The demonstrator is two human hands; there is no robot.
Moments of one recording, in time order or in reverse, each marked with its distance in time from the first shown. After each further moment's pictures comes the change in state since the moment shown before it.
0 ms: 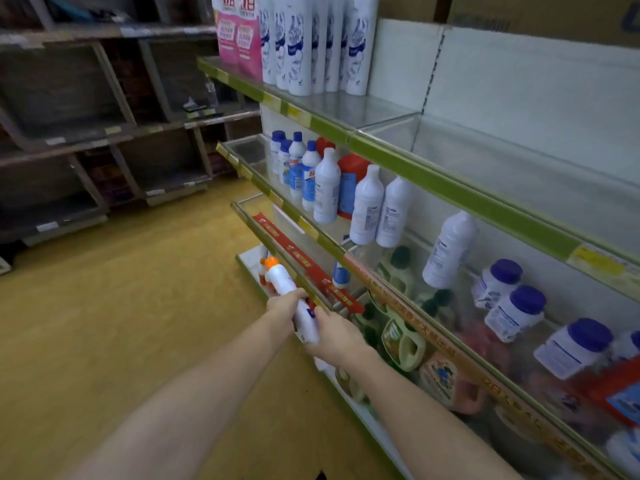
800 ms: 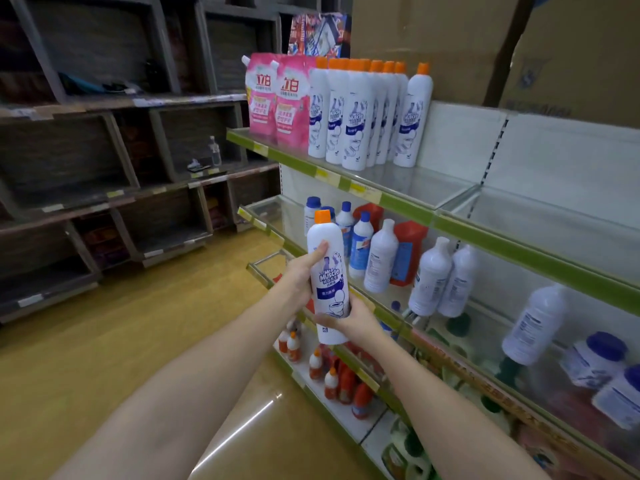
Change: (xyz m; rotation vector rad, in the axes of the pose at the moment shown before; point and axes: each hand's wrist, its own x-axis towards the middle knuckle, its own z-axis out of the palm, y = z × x) left_hand 0.051 0.264 -0.093 -0.113 -0.555 0.372; right_hand 0.169 -0.154 -0.082 0.859 0.293 -0.010
